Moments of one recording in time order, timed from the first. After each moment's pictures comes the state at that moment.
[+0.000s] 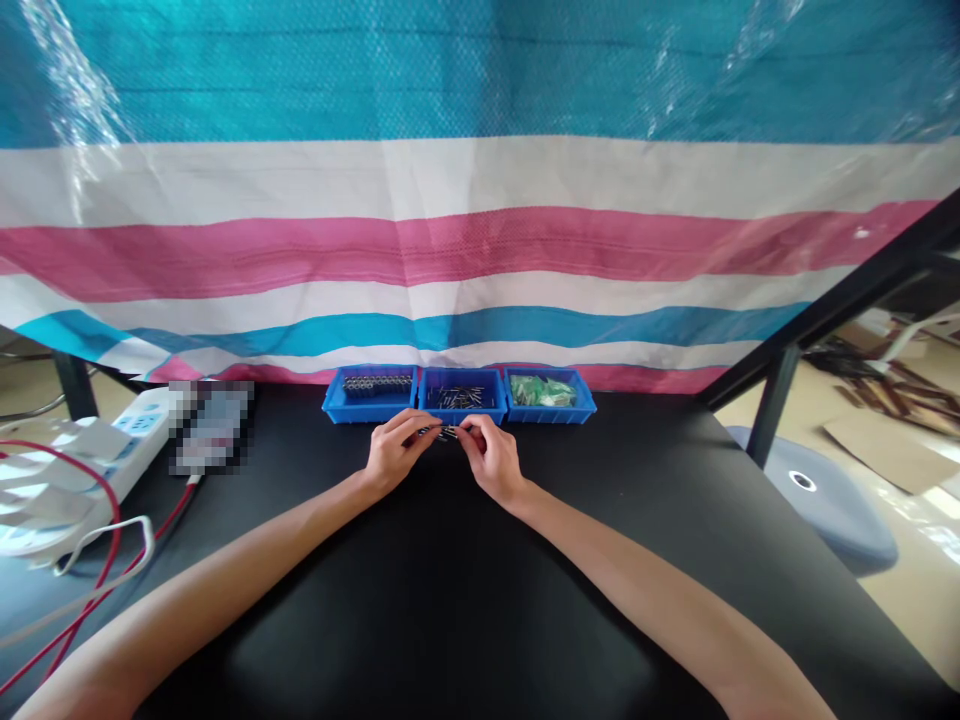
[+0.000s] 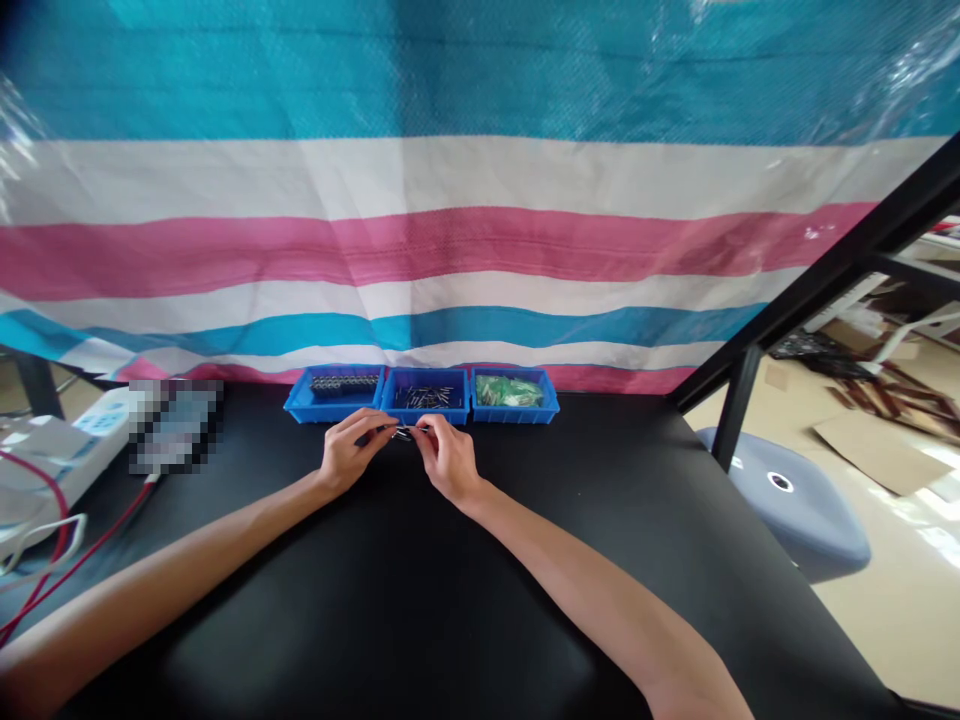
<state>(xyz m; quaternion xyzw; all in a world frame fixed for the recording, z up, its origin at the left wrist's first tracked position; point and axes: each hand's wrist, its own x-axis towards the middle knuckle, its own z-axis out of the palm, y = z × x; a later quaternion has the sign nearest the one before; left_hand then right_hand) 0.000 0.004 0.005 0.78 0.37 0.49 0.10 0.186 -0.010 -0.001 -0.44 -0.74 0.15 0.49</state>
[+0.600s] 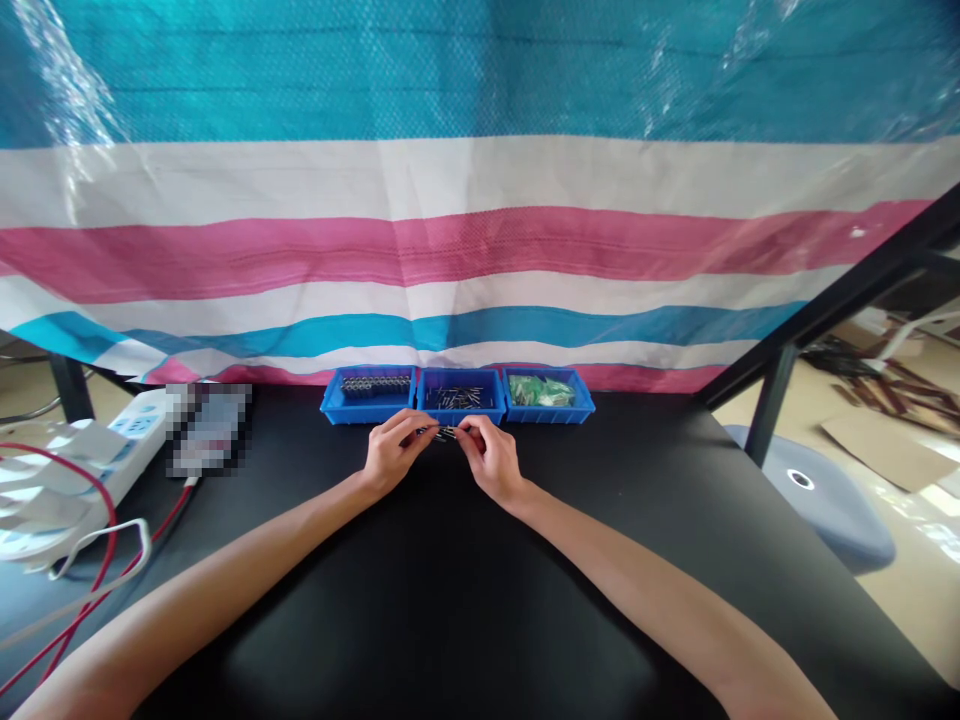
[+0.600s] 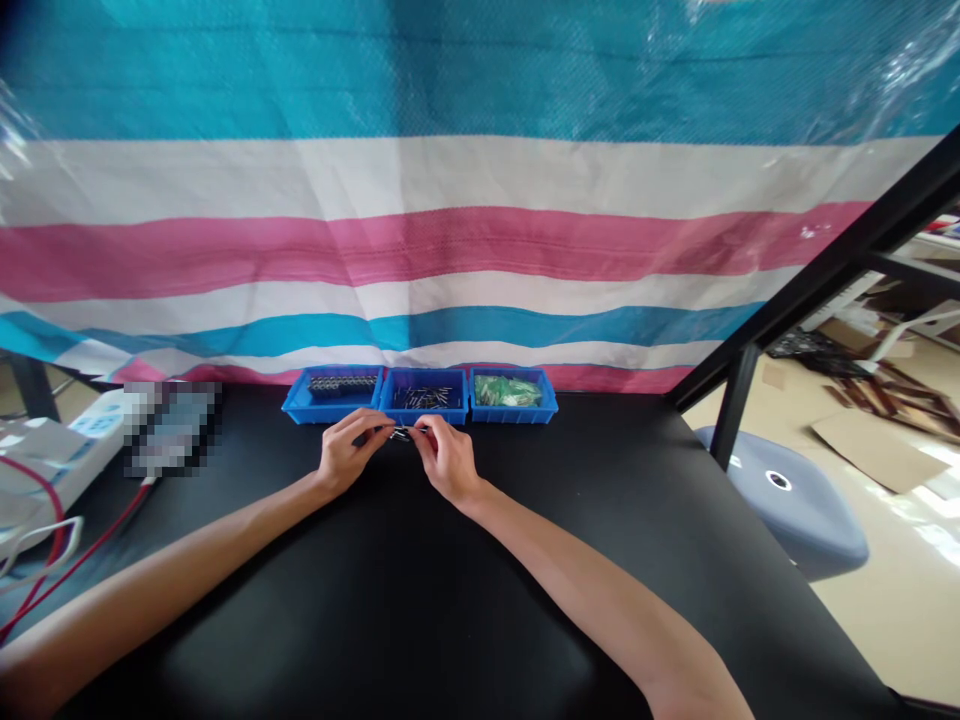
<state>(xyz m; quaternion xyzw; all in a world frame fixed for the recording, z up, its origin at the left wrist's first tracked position) 0.000 0.004 0.007 0.78 0.37 0.50 0.11 0.187 -0.011 0.001 -0.44 -0.74 0.16 0.48</state>
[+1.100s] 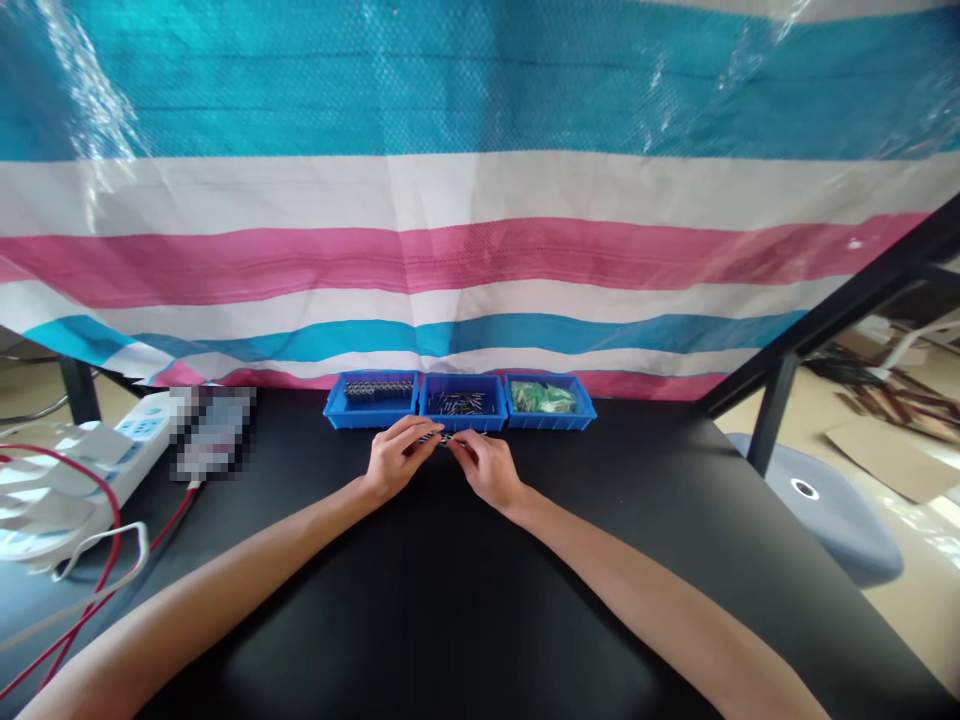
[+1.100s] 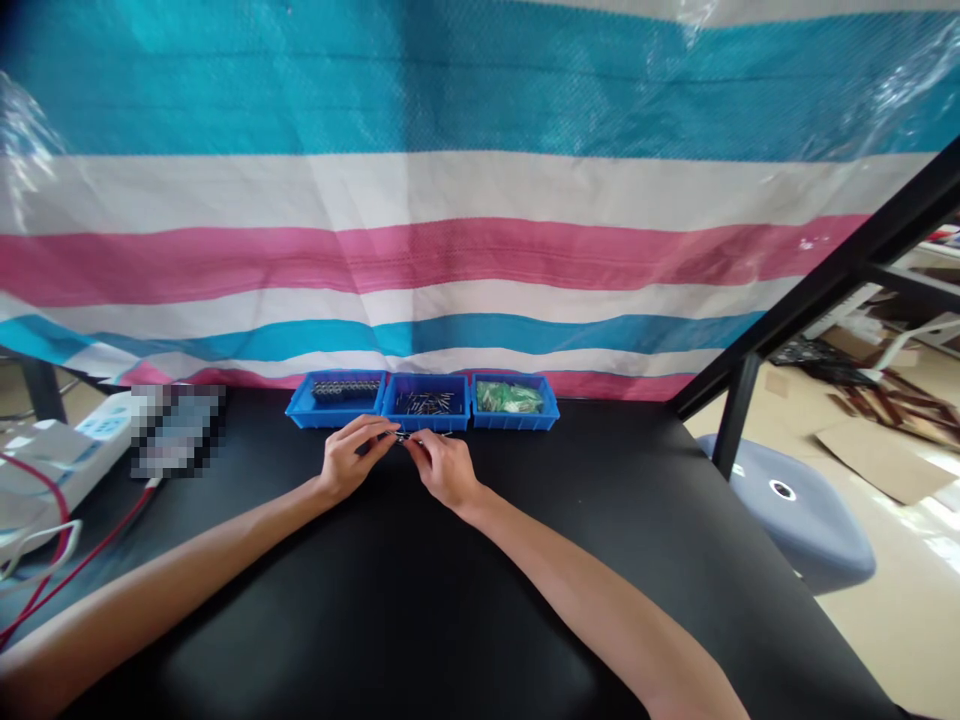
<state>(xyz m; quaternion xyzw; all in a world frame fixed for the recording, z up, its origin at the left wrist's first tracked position) -0.002 0.004 0.002 0.79 0.36 0.50 0.07 0.185 -0.007 -0.006 -0.43 -0.79 0.14 0.42</state>
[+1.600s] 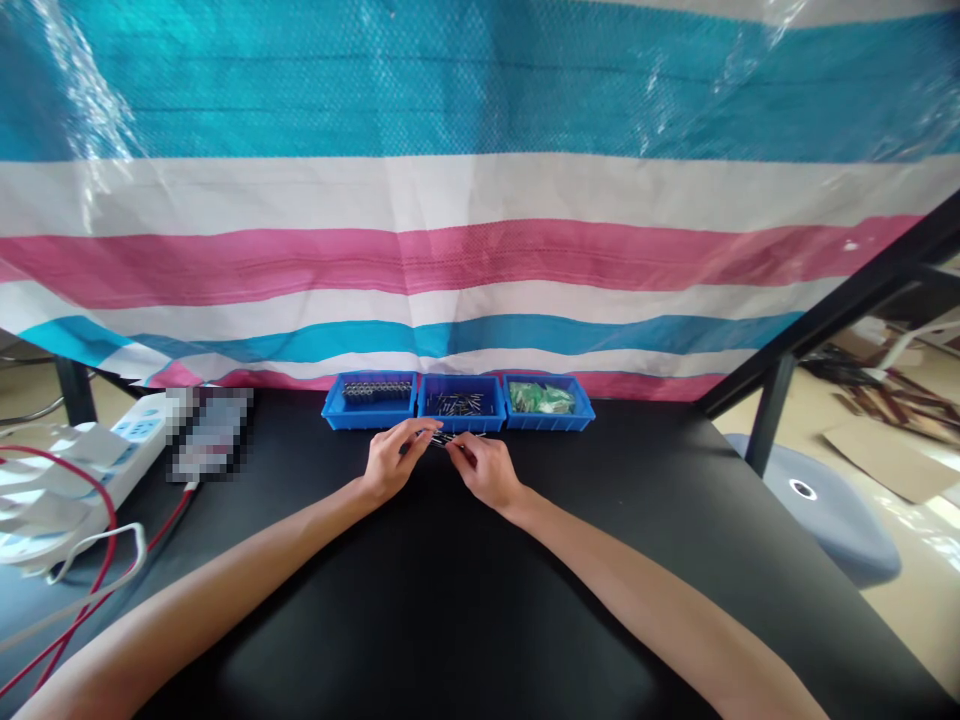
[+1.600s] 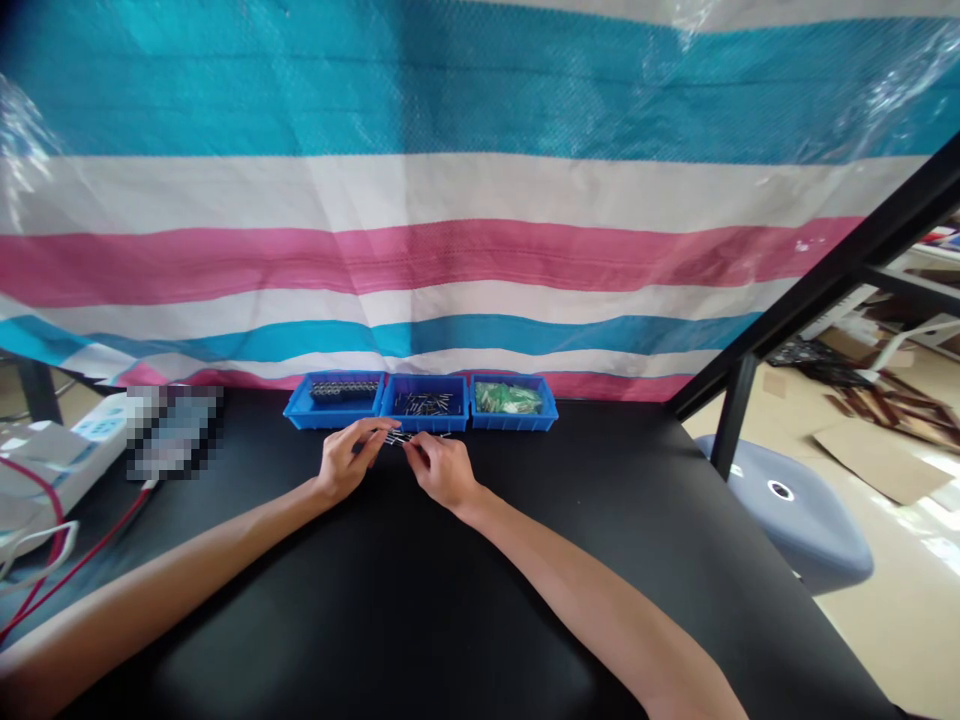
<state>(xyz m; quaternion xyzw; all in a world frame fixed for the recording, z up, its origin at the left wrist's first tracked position) -0.001 -0.001 0.006 0.77 0.38 0.49 0.16 0.184 -0.008 -0.005 -0.44 -0.79 0.12 0.40</state>
